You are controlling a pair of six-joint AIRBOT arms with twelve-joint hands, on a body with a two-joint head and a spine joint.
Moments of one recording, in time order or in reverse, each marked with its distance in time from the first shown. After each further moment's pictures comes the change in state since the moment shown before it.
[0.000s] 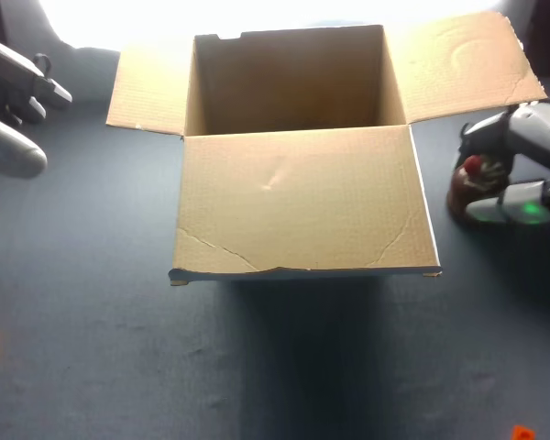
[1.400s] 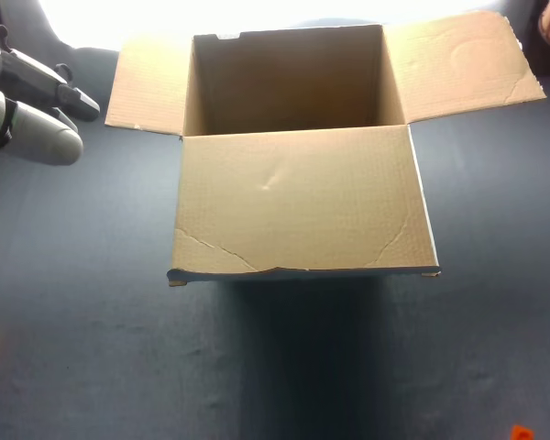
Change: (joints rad) left arm 0.016 0.011 -0.053 0.005 -0.013 -0.338; right arm 0.417 0.342 -0.145 -0.354 -0.193 0.196
